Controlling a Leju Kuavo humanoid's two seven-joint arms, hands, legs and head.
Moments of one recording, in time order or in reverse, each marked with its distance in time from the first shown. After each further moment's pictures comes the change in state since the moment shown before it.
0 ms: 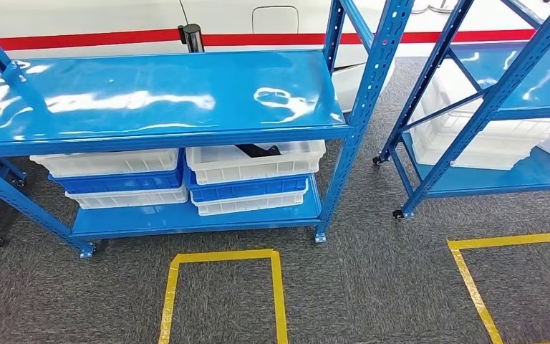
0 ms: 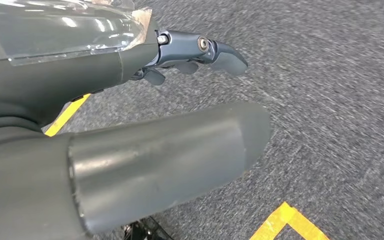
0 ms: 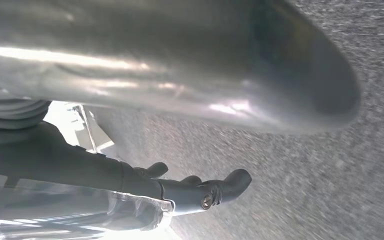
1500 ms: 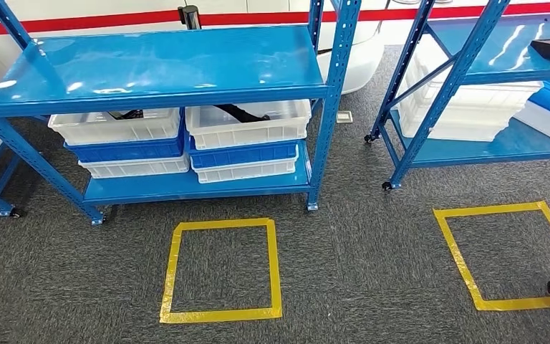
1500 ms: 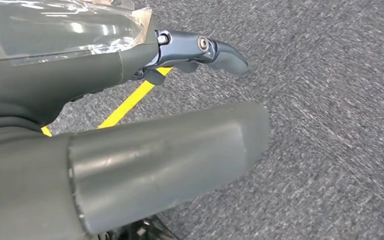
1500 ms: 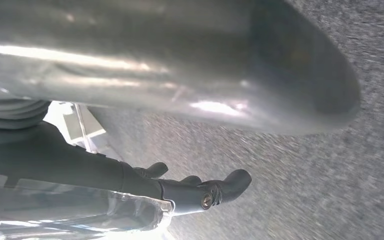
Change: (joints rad) left arm 0.005 -0.010 0.031 -0.011 0.042 -0.002 -0.017; right arm 0.003 -0.005 0.062 0.000 0.018 0.024 -0.016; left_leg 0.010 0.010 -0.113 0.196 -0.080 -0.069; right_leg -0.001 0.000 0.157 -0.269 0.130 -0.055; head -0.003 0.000
